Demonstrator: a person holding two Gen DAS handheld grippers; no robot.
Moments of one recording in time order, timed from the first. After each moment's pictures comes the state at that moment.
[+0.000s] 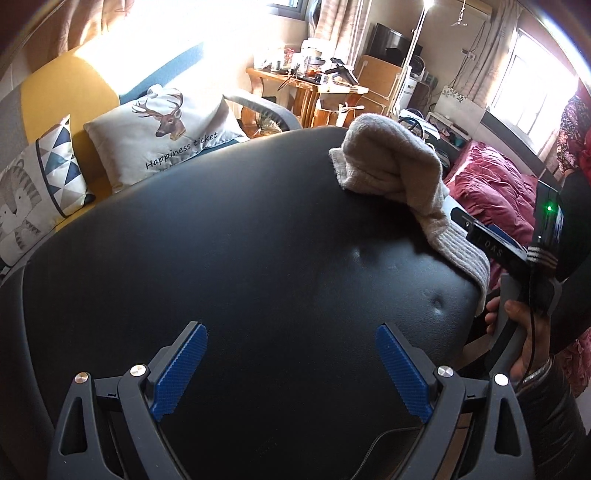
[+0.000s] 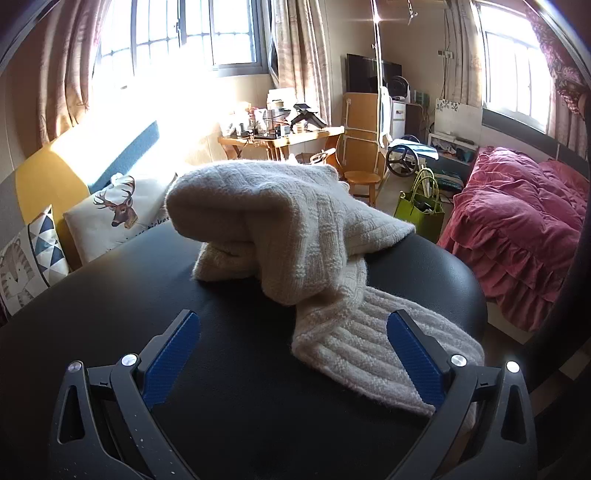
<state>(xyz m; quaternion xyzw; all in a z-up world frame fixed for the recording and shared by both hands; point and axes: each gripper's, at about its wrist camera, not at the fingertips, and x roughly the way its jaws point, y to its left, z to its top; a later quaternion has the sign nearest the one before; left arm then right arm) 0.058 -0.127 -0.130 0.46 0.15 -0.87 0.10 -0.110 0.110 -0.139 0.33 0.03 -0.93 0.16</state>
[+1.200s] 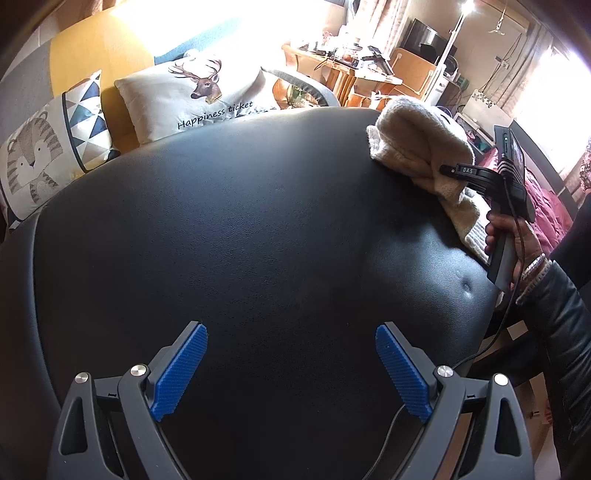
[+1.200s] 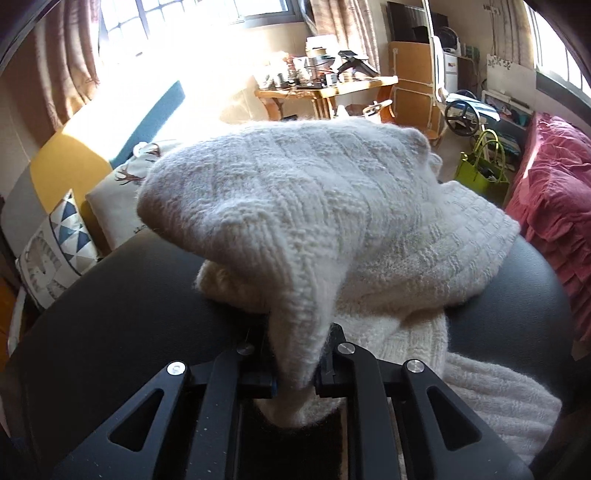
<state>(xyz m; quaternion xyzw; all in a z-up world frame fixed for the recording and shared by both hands) 0.092 -0.156 -0.153 0.49 0.19 -0.84 0.13 -0.170 0.045 -0.158 0.42 -0.01 -0.86 0.29</state>
